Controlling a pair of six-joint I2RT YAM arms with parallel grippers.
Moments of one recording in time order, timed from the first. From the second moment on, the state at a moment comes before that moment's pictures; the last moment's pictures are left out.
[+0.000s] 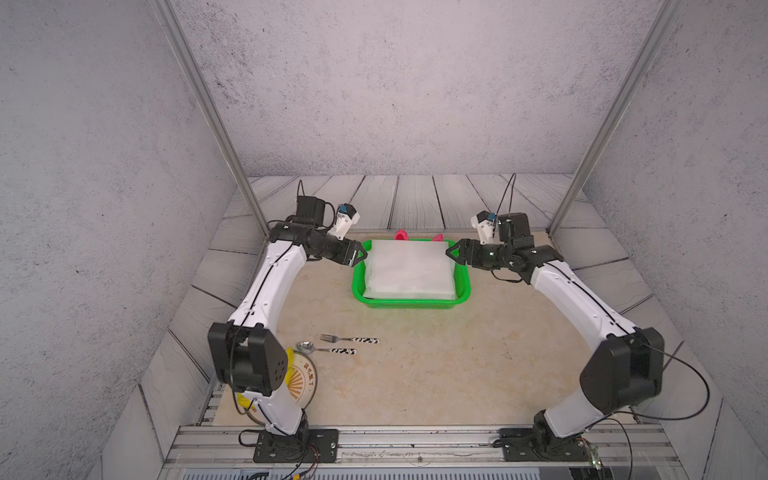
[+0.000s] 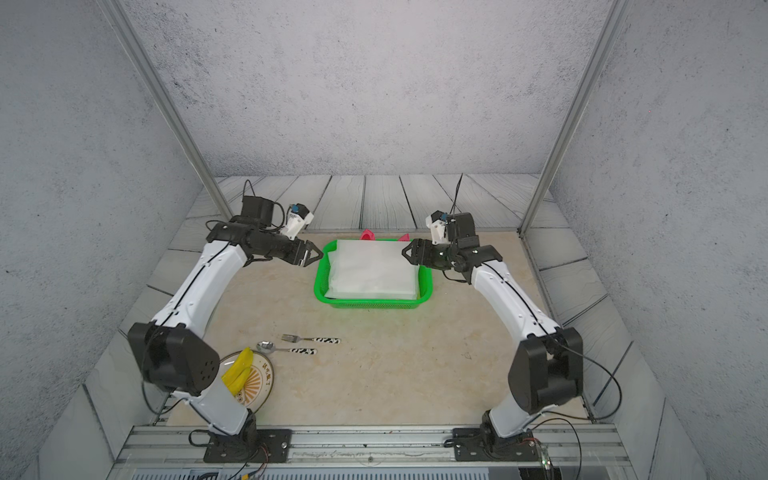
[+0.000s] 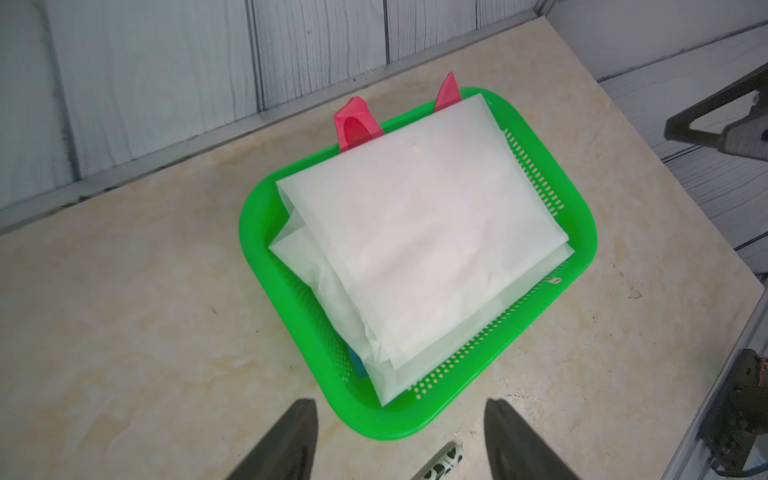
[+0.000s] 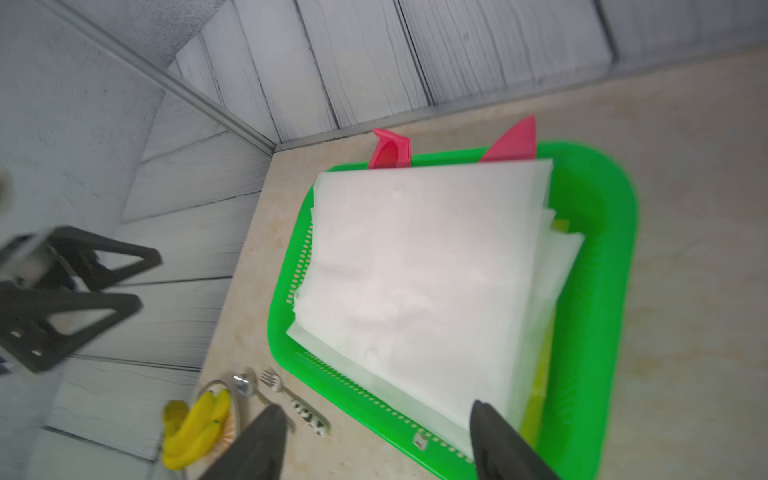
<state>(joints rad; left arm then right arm) -0.16 1.62 1.69 -0.93 0.46 0.26 0.28 1.49 1.40 -0.55 -0.43 0.36</state>
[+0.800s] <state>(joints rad) -0.02 1.24 0.53 0.09 0.12 0.18 0.21 0.89 0.26 0.09 0.32 0.10</state>
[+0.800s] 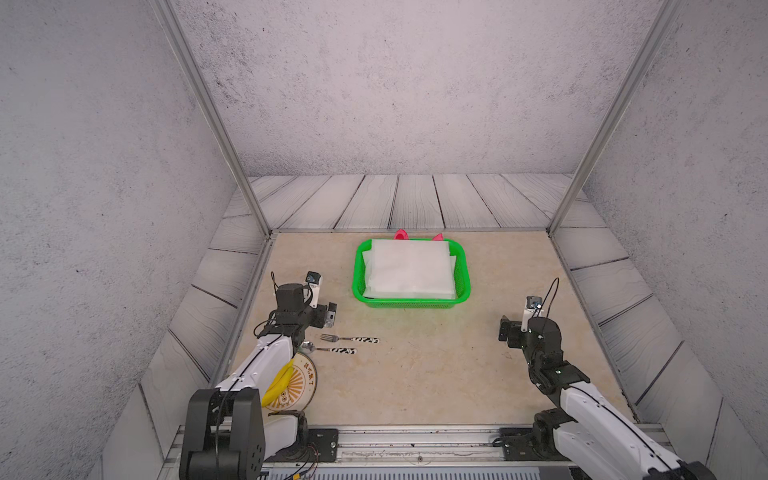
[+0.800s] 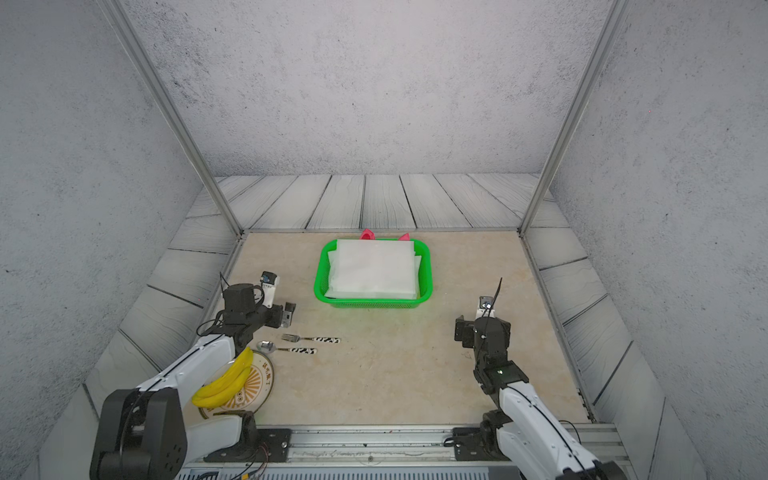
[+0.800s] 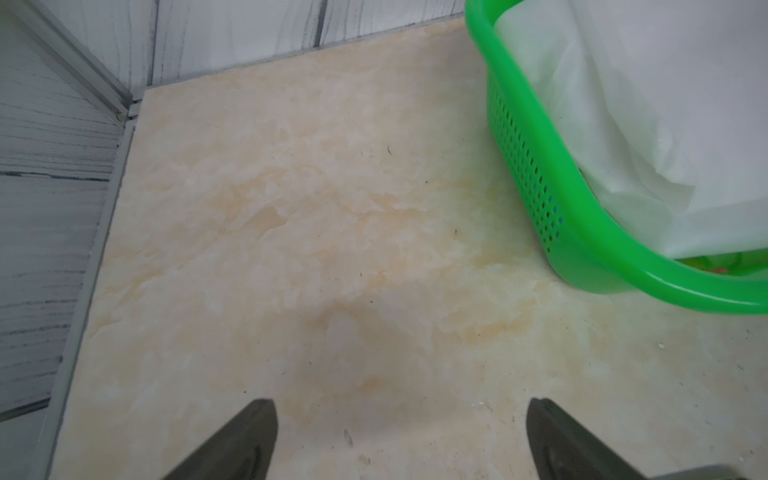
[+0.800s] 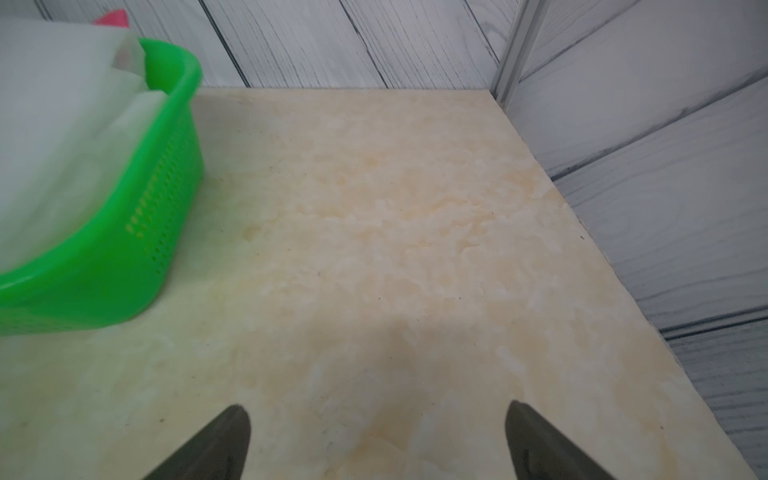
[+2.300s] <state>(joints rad) 0.00 1.54 0.43 0.71 0.05 0.08 0.02 1.54 0.45 0.62 0.06 -0.01</state>
